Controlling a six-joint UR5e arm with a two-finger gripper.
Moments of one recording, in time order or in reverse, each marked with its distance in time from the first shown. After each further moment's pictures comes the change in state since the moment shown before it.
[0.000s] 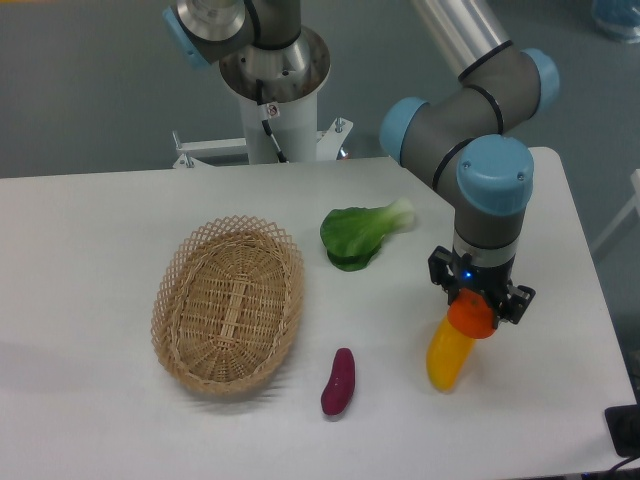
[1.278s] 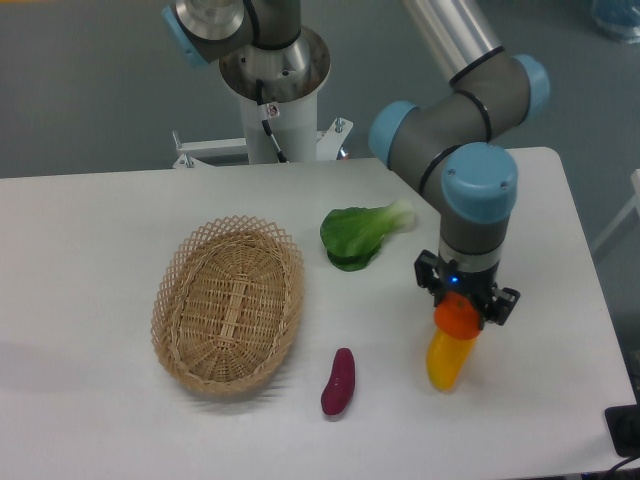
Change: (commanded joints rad) arm -0.080 0.008 -0.040 -0.008 0.009 -0.132
